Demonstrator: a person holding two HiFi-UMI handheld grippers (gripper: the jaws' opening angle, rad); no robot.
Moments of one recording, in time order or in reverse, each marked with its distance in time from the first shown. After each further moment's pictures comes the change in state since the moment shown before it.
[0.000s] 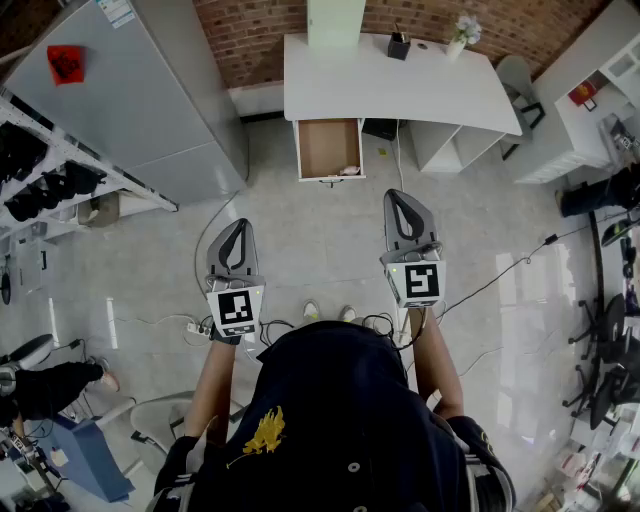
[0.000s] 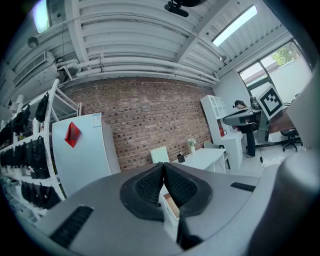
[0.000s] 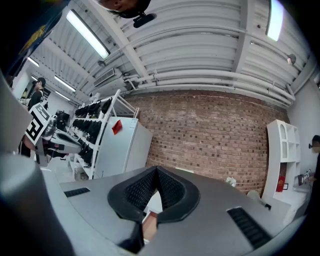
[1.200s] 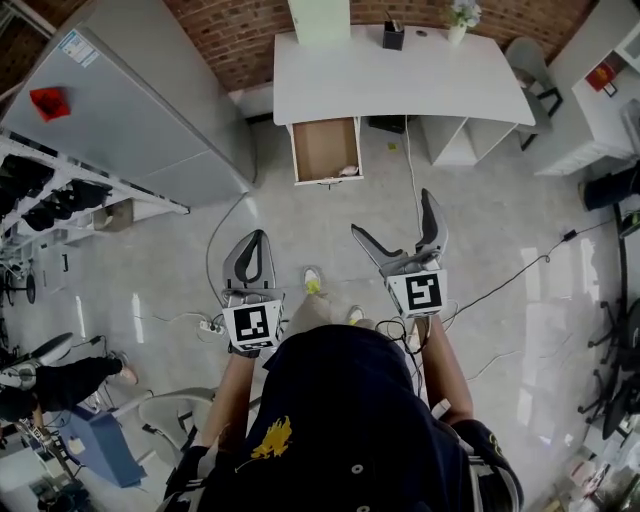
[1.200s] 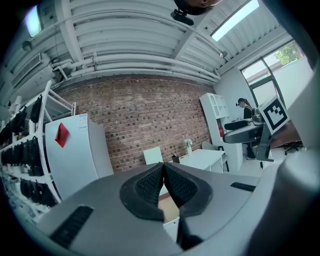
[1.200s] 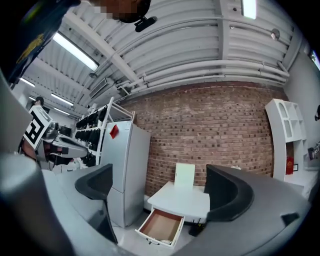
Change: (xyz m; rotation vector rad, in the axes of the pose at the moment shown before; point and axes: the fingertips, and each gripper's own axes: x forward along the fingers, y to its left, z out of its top) left arm 0.053 -0.120 0.044 -0.053 0.042 0.021; right arm -0.023 -0.094 -0.051 0.113 -0.001 0.083
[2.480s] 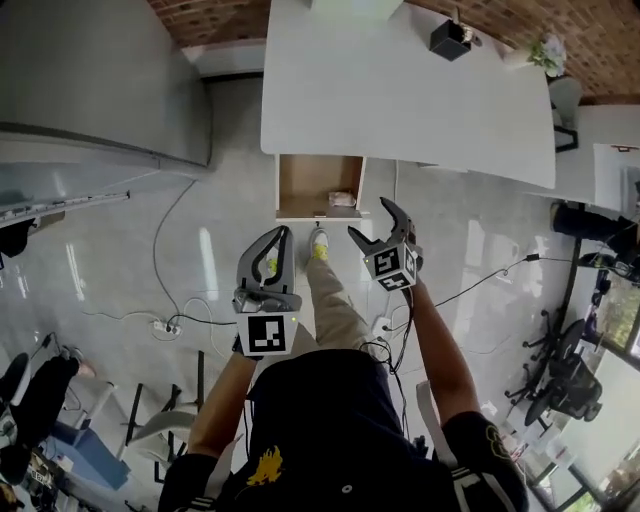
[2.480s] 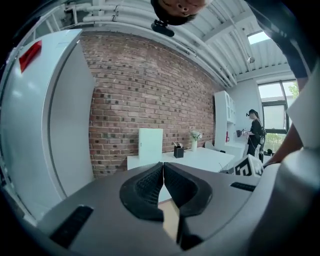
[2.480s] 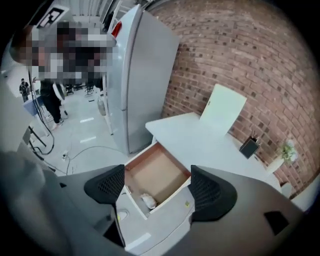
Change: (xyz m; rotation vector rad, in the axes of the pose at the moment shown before) left arm 0.372 0.113 -0.145 -0.148 0.081 -0.178; right arm 0.357 -0.052 -0.371 -0.289 0.818 0.323
